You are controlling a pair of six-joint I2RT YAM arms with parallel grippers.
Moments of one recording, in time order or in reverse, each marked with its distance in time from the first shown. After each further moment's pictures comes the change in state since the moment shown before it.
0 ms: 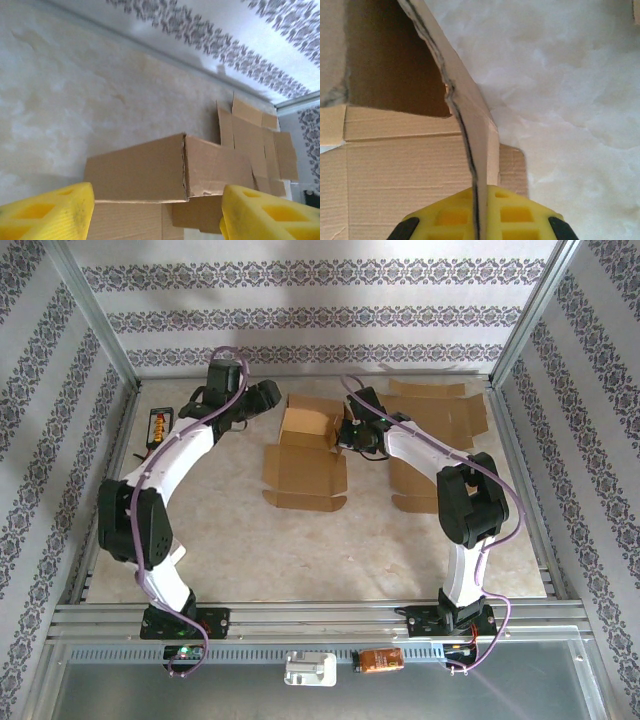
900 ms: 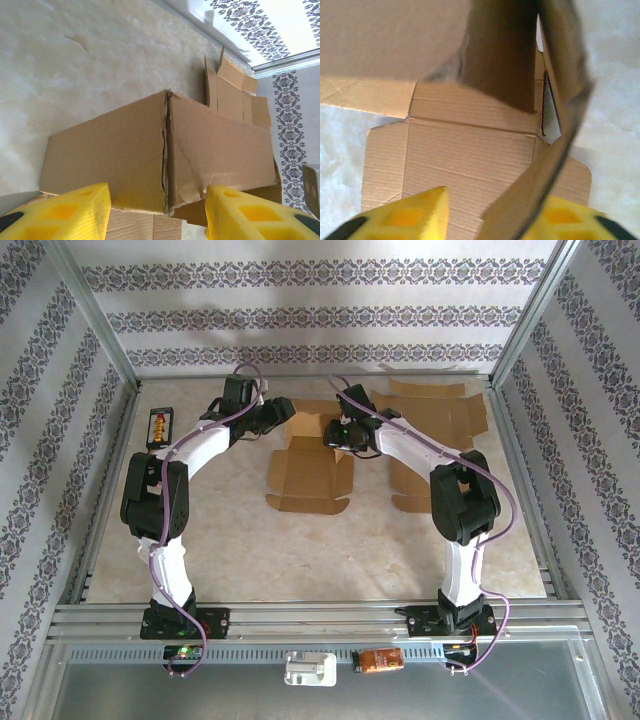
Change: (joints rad) left arm 0.007 0.185 -0.040 0.203 0.239 -0.092; right arm 0.029 0.024 0.062 -0.032 -0.052 -0.067
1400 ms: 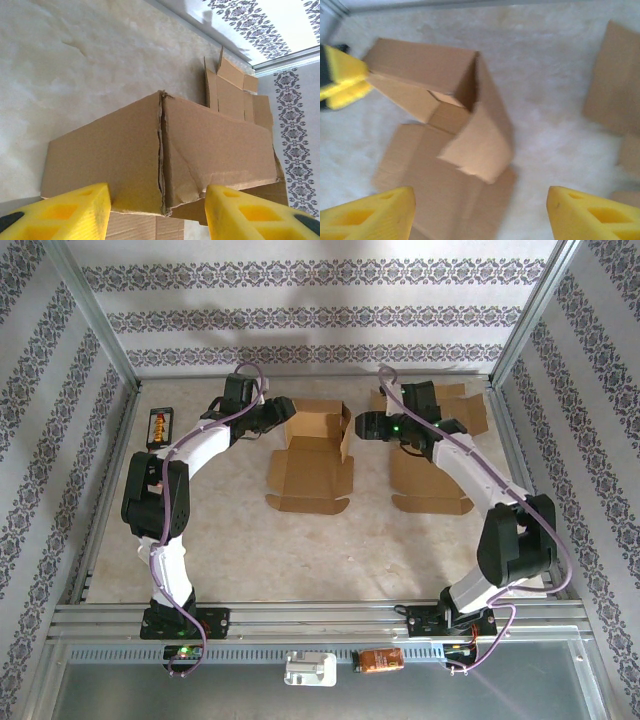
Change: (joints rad) left arm -0.002 0.008 0.012 -0.001 -0.003 0.026; right arm -0.219 -0.337 -0.258 0.137 -0.209 -0.406
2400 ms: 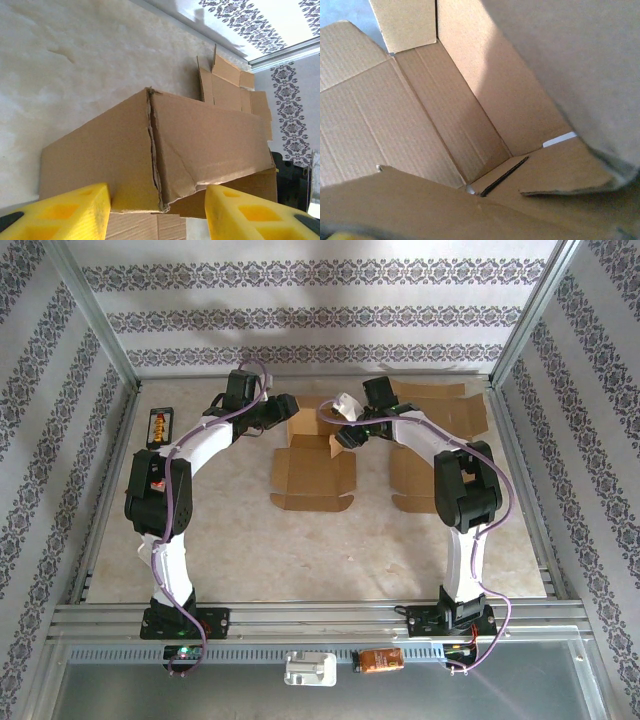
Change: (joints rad) left arm -0.008 0.026 0.052 -0.019 0.012 0.039; right arm 0.071 0.437 0.303 -0.040 -0.032 -0.710
